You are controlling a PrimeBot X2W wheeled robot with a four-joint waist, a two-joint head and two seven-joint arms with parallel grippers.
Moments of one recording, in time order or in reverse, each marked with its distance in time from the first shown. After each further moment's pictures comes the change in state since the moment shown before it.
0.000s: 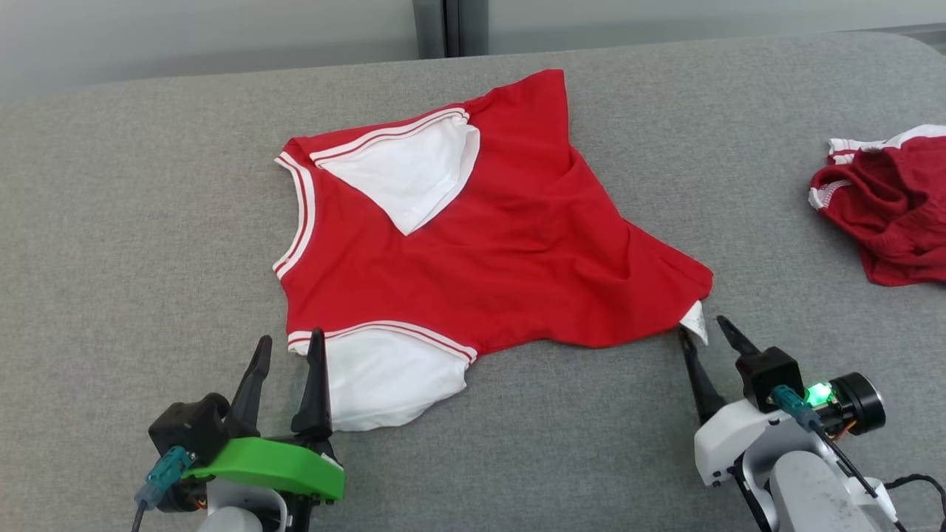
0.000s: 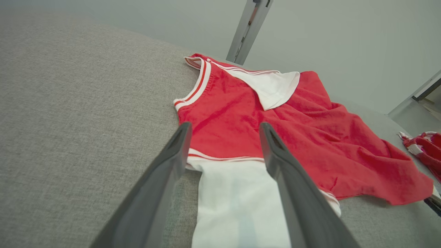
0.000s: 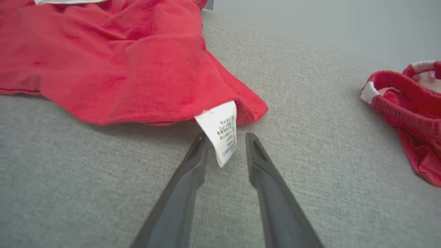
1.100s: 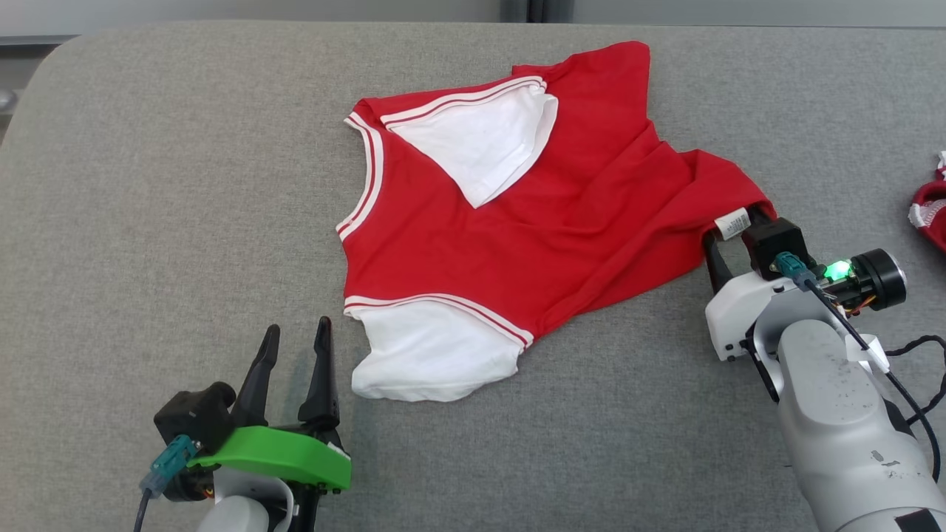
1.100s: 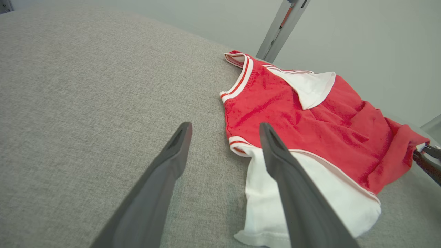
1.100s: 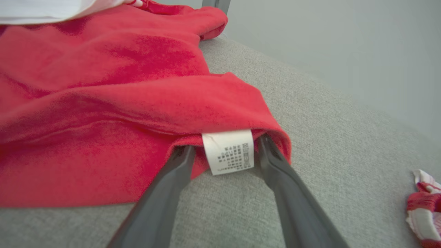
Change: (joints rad) left arm -0.026 0.007 -0.033 -0.005 -0.036 0.018 0.002; right arm -0.395 -0.009 -0.139 0.359 -0.202 0.000 -0.020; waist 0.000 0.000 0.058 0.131
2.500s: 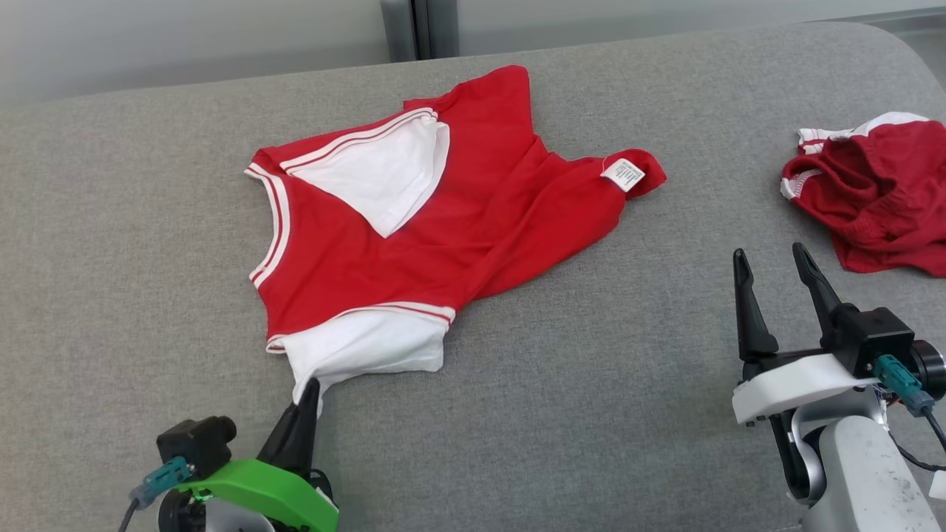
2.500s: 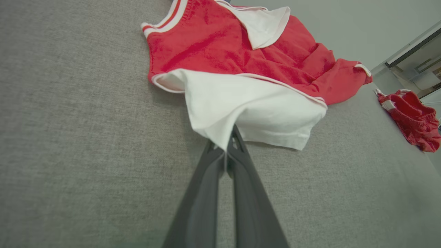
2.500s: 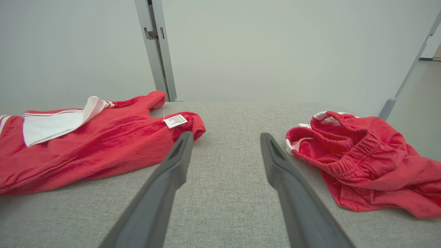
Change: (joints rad) left arm 0.059 0.081 -0.058 0.019 -0.137 -0.063 0.116; right arm 0.420 0.010 0.049 -0.622 0.432 0.000 0.000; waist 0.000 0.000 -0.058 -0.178
